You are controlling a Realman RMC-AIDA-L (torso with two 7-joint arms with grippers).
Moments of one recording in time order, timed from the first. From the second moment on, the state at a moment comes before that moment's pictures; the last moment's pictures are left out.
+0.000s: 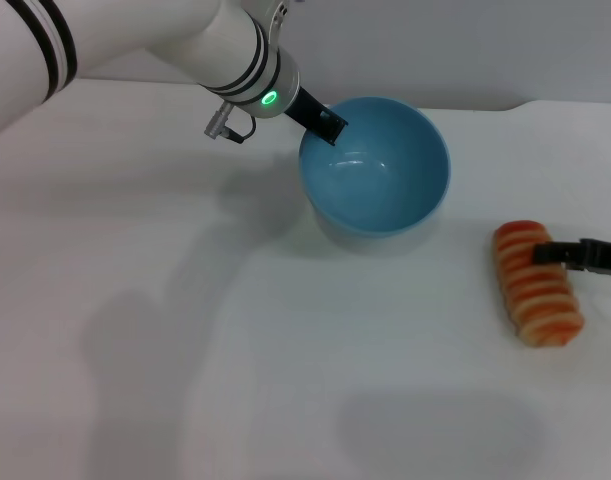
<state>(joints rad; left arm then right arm) -1.03 -2.06 1.57 0.61 2.51 0.78 -2.77 0.59 2.05 -0.69 -0.55 -2.34 -1.01 2.23</state>
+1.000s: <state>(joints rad) -1.02 -2.07 1.57 0.61 2.51 0.76 -2.77 0.65 2.07 -0.72 -0.47 -2.33 -0.92 2.21</state>
